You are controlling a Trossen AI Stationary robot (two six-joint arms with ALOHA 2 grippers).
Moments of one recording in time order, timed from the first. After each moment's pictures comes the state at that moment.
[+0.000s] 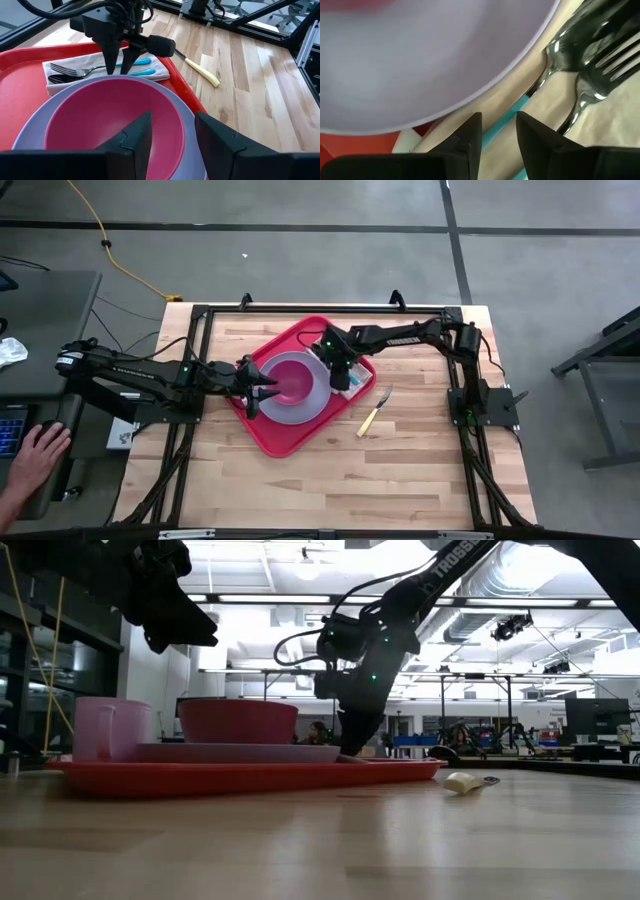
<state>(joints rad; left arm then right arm) -0.10 0.85 0.48 -0.06 -0.23 -0.31 -0.32 2.01 1.34 -0.47 -0.14 -0.13</state>
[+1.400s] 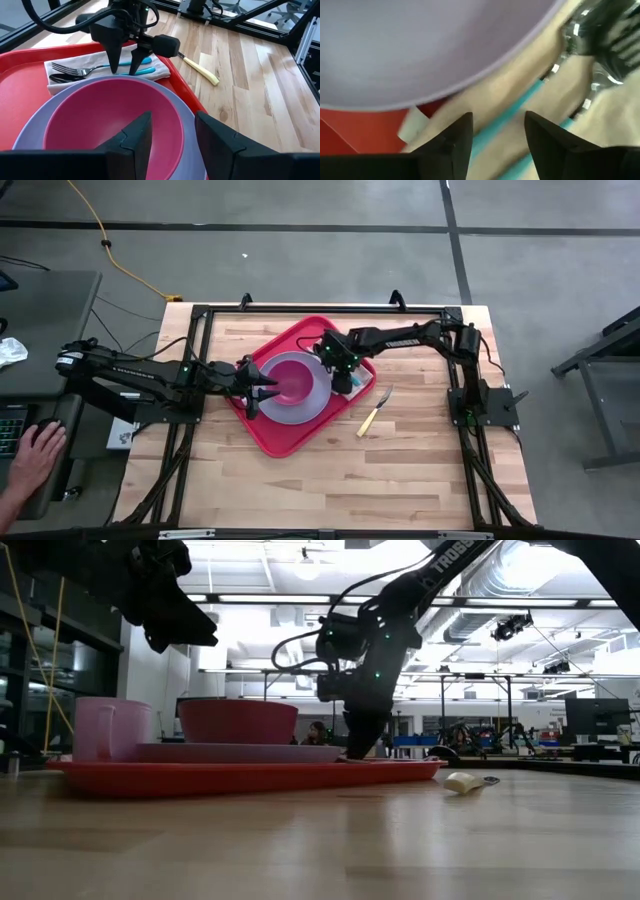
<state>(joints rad) -0.10 0.85 0.48 -0.06 -0.22 -0.29 -0.30 2.01 1.36 -0.57 -0.11 -0.12</state>
